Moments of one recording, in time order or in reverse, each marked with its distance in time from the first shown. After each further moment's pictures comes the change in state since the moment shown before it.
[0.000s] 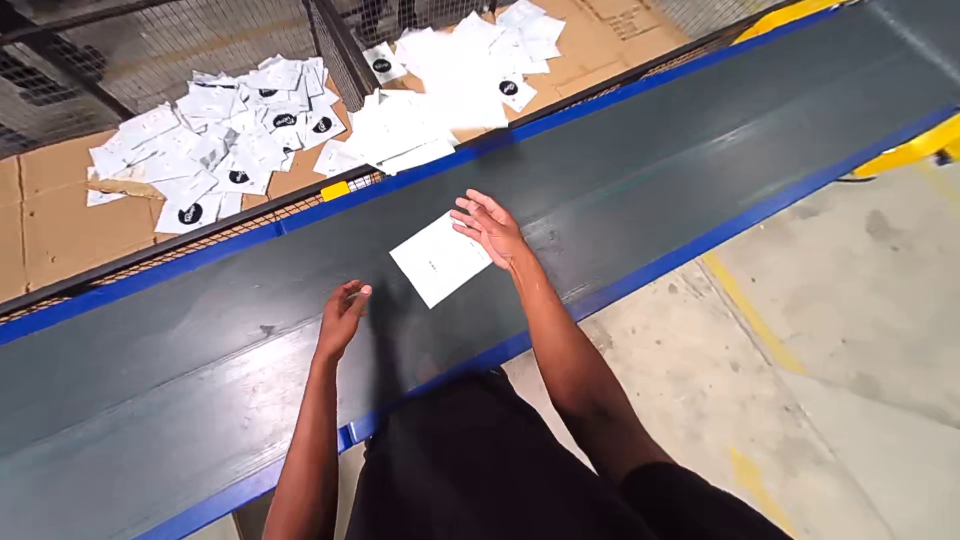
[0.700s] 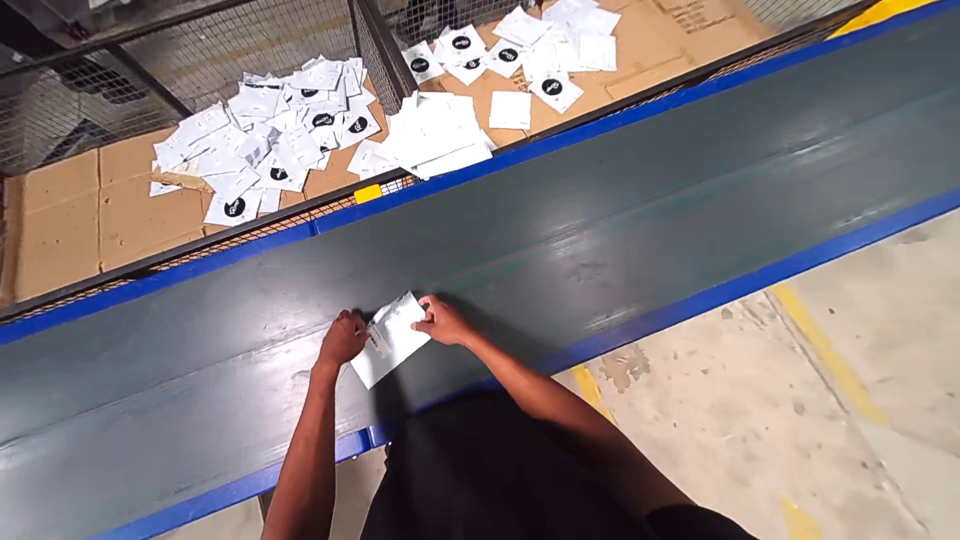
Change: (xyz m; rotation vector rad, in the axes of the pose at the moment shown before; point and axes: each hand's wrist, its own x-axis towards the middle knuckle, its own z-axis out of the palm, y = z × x) left_hand 0.016 -0.049 -0.071 0.968 -0.246 -0.179; right_hand -0.055 0.156 0.108 -0.854 -0.439 0.308
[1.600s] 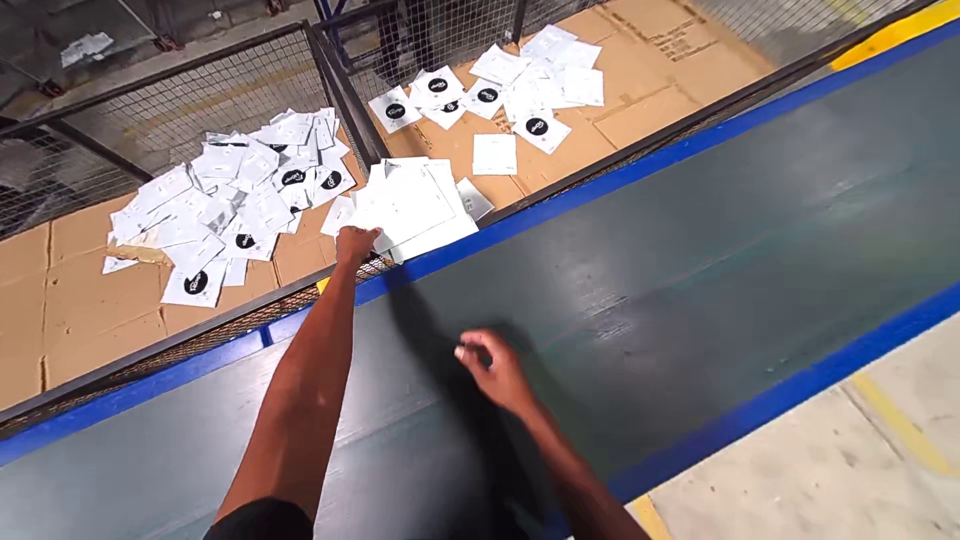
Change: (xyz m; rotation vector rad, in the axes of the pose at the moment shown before) left_hand 0.382 0.213 -0.188 -0.416 0.310 -0.183; right_hand 0.040 0.055 -0.181 0.161 0.580 -0.212
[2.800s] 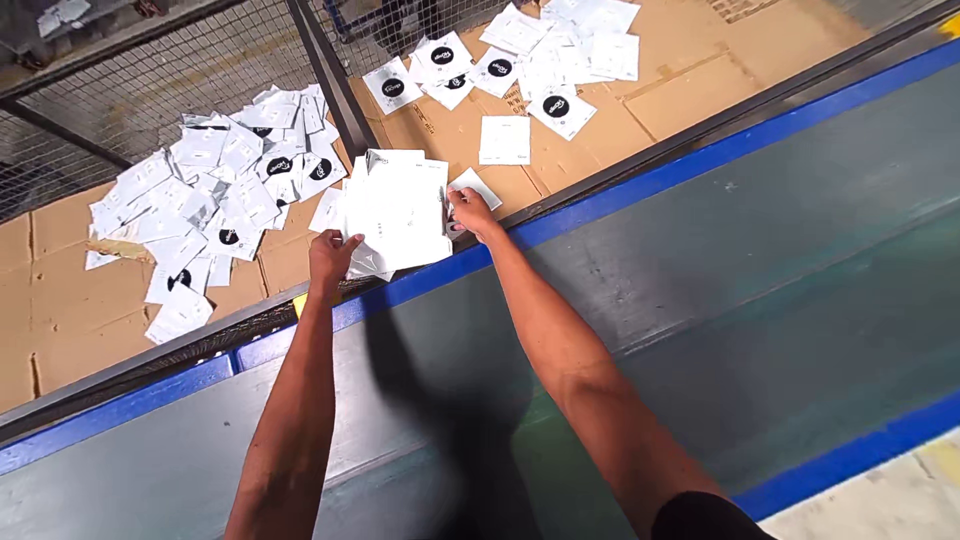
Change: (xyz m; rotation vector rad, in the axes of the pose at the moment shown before) left_hand 0.016 -0.009 0.007 -0.086 0.109 0.147; right_hand 0.353 0.044 -0.034 0.189 -0.077 0.436
